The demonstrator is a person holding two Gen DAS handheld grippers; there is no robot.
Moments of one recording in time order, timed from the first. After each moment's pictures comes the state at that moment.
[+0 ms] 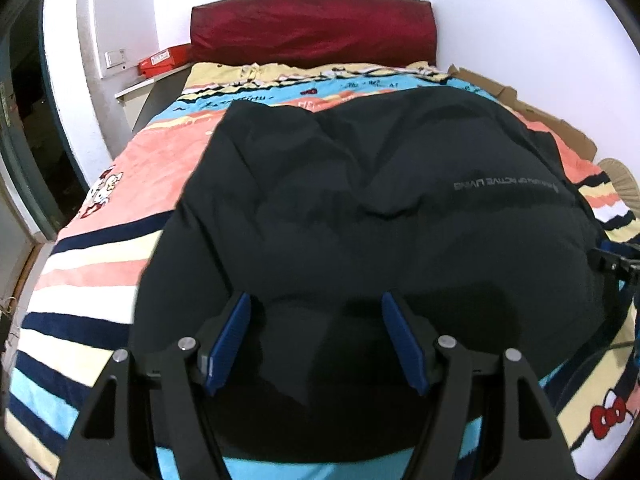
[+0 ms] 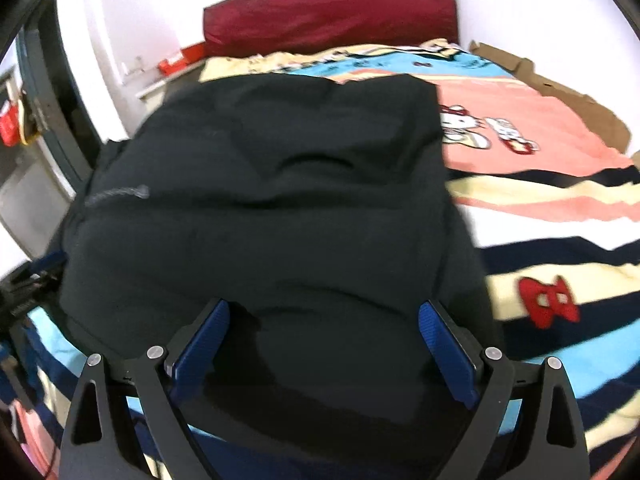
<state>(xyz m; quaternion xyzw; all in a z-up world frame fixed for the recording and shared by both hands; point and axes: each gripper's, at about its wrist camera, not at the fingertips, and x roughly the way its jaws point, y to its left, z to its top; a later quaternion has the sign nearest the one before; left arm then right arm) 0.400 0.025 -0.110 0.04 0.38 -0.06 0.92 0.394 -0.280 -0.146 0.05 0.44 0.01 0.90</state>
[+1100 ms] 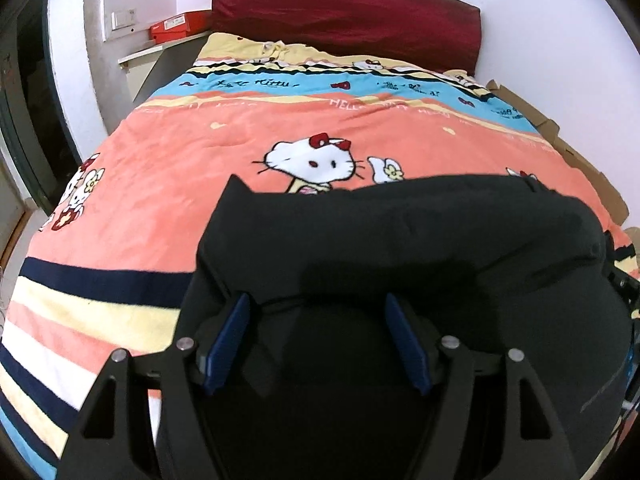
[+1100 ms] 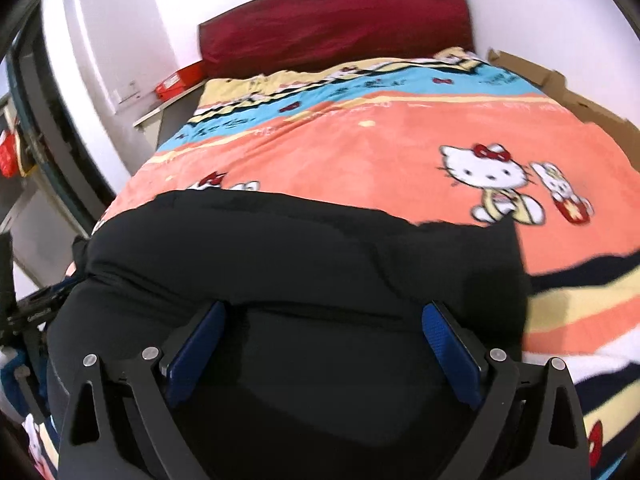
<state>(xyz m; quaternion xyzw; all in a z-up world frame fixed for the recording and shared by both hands) 0.549 0.057 -0.118 -0.02 0.42 -0.04 0.91 0.537 -0.285 -0.135 0.10 0.41 0.03 0.90</state>
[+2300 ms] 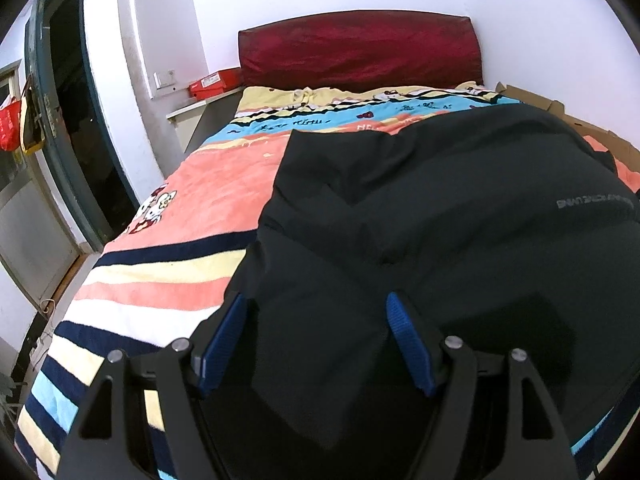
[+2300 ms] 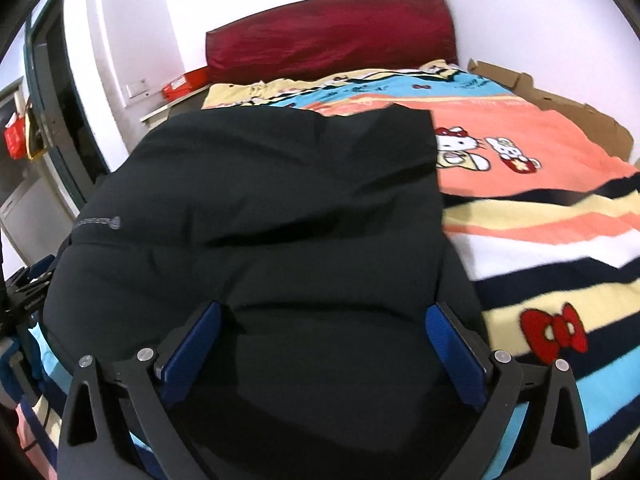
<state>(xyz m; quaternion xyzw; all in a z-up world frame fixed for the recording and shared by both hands) 0.420 0.049 -0.130 0.07 0.33 0.03 0.94 0.407 -0.291 -0.153 0.08 0.39 0.02 0.92</state>
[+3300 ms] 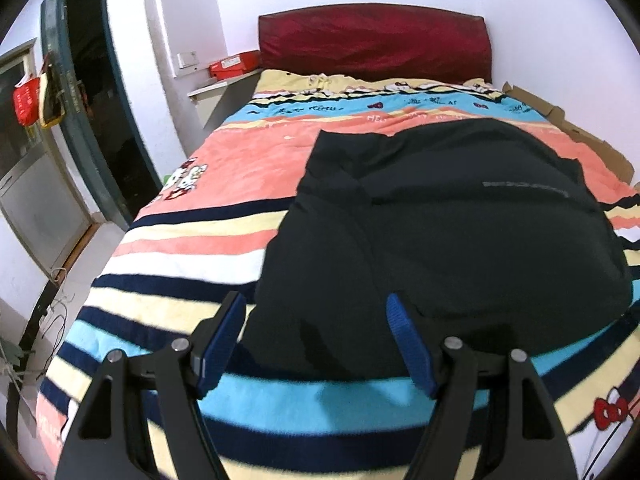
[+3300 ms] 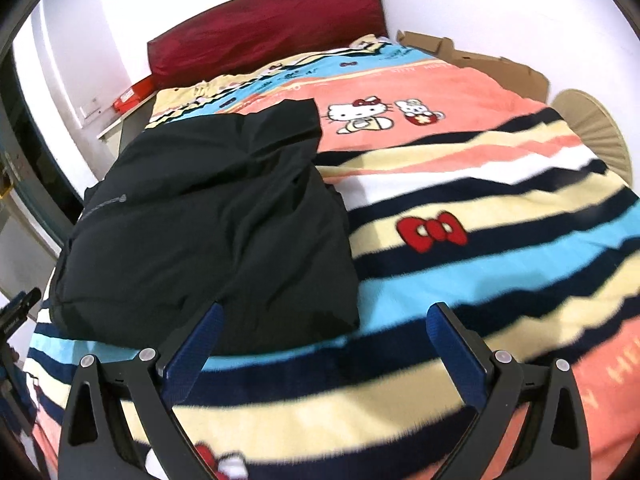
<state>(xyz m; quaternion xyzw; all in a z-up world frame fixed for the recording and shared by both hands) 0.324 0.056 -0.073 0.04 0.37 0.06 0.93 0.295 -0.337 -0.107 0.13 0.43 -0.07 0.89</state>
